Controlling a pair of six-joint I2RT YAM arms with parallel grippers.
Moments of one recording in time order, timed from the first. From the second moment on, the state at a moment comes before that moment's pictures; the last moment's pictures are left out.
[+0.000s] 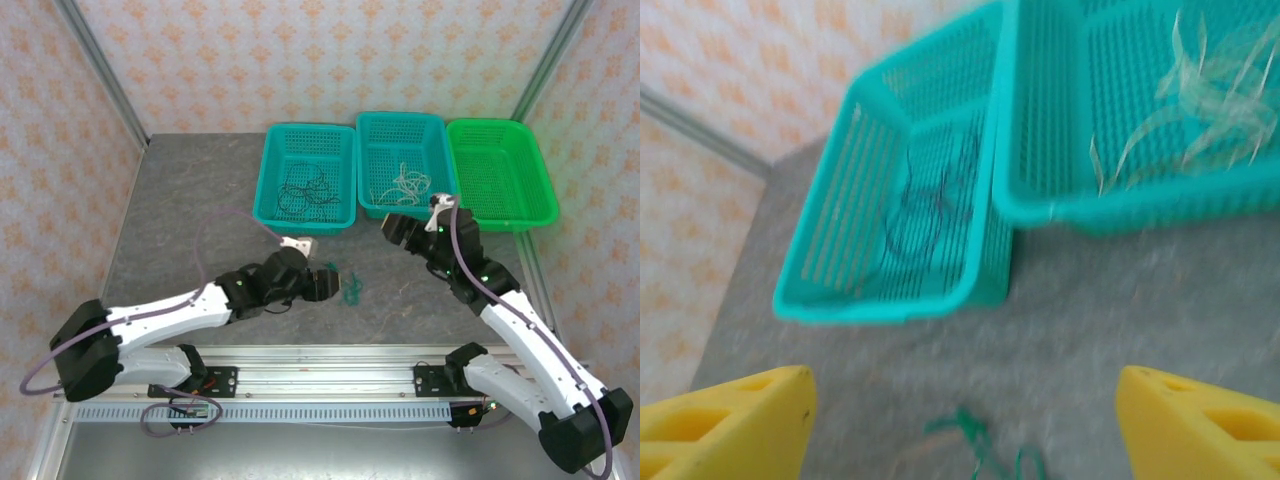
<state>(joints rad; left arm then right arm) -0.92 1.26 0.73 -0.19 -0.03 -0.85 0.44 0.88 0.78 -0.44 -0.07 0.69</state>
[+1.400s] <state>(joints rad) -0.94 1.60 0.73 0.00 0.08 -1.04 0.66 1.57 0.82 -0.47 -0.12 0.84</state>
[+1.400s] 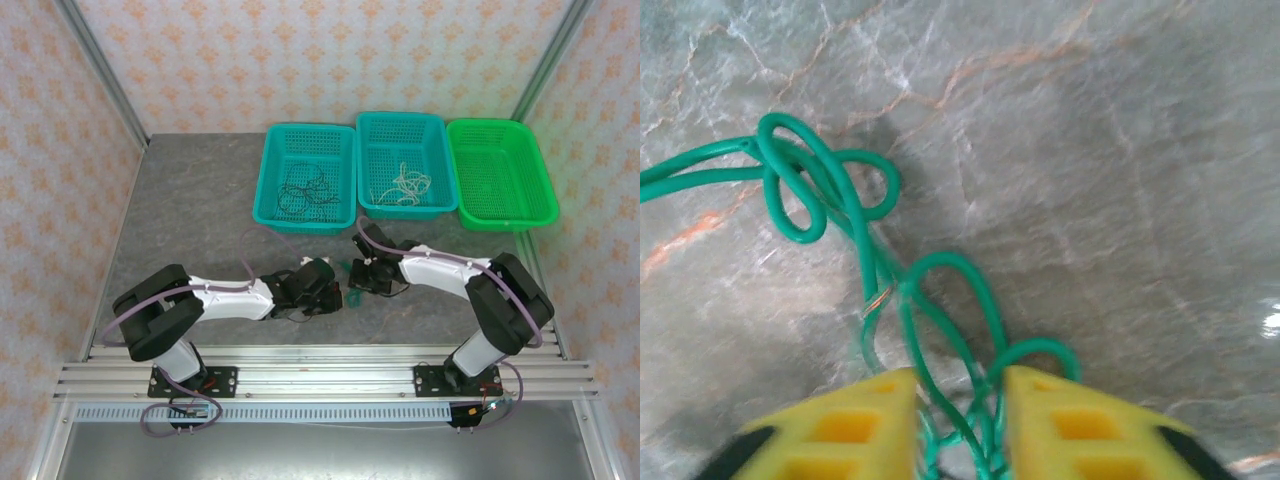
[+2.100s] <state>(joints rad) -0.93 1.44 0.65 -0.10 -0.01 -0.98 0.58 1.34 0.76 -0.59 0.19 0.67</state>
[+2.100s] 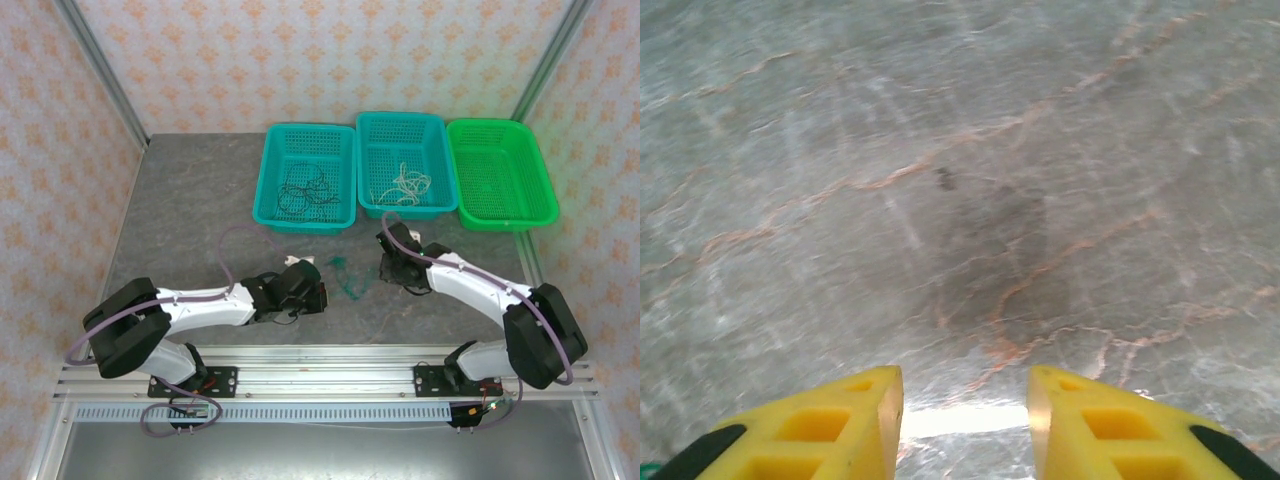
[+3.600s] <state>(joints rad) -0.93 1.46 0.63 -0.14 -0.05 -0.98 0.70 1.32 0.68 -0.29 -0.03 0.99</state>
